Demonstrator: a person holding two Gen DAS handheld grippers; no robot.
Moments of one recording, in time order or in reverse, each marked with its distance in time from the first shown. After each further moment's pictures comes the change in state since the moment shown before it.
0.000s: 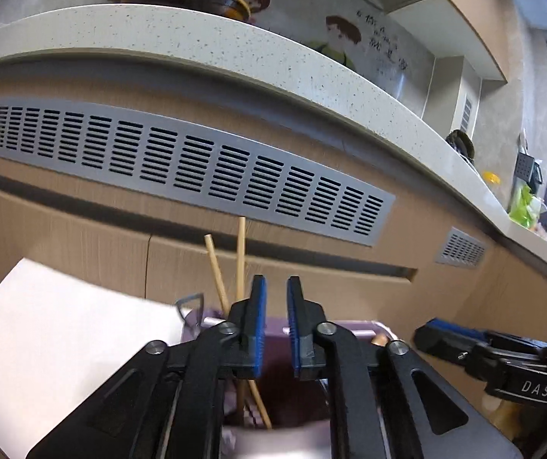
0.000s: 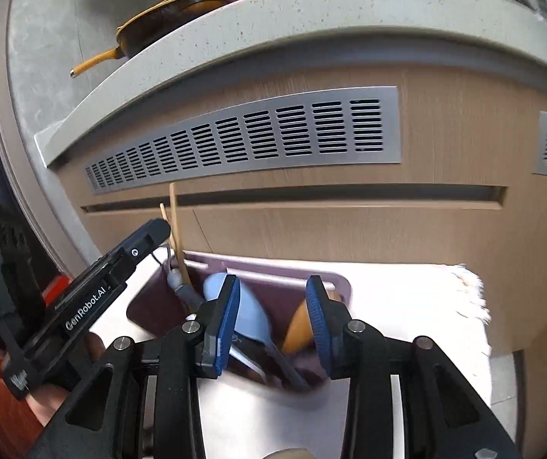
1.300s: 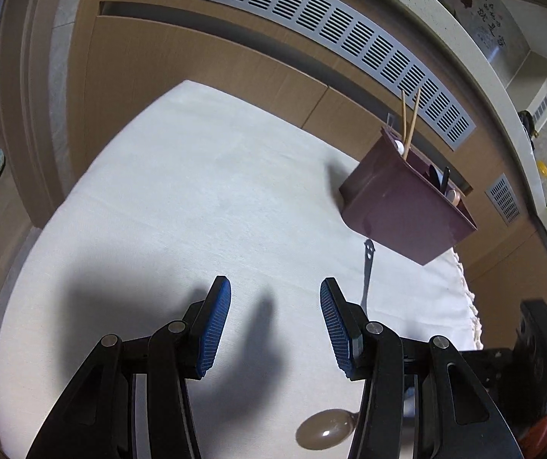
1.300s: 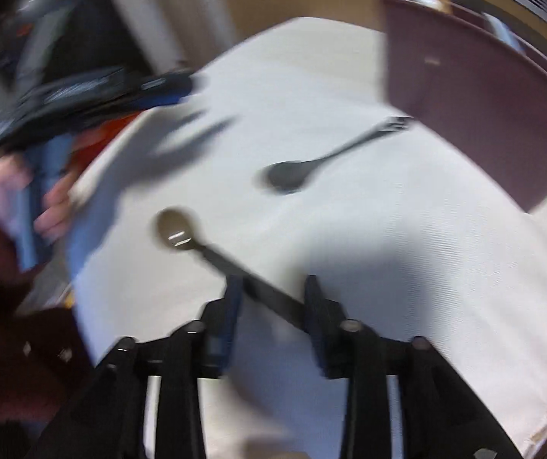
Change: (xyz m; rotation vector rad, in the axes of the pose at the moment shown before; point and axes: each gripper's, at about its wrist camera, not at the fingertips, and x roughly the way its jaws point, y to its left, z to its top) left arm -0.146 0.114 -0.097 -0.269 0.390 0.182; right arm -0.003 0.122 -0.172 -0.422 0.611 0.412
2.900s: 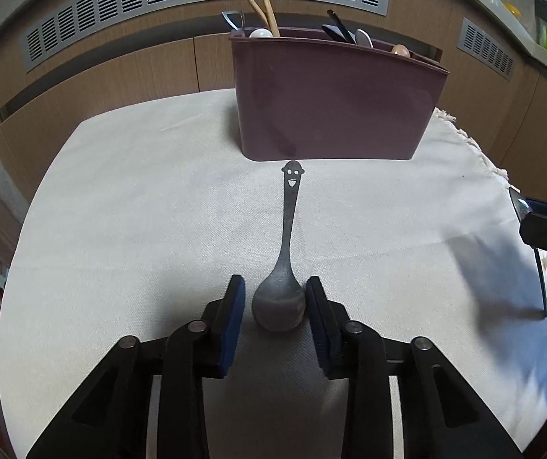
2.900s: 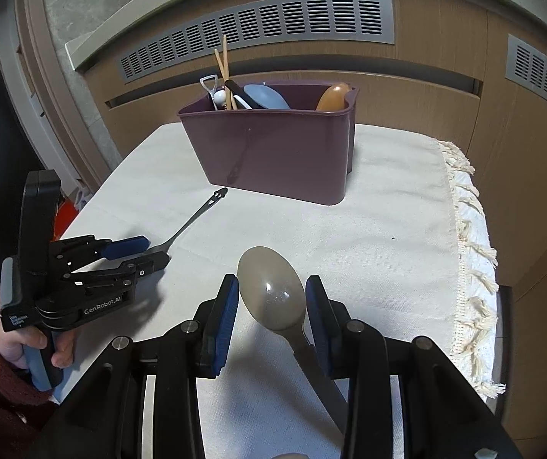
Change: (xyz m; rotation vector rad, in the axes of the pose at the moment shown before) left arm 0.070 -0.117 -0.048 0.467 0.090 0.168; right arm -0.094 -0.063 -0.045 0.404 -0.350 -0.354
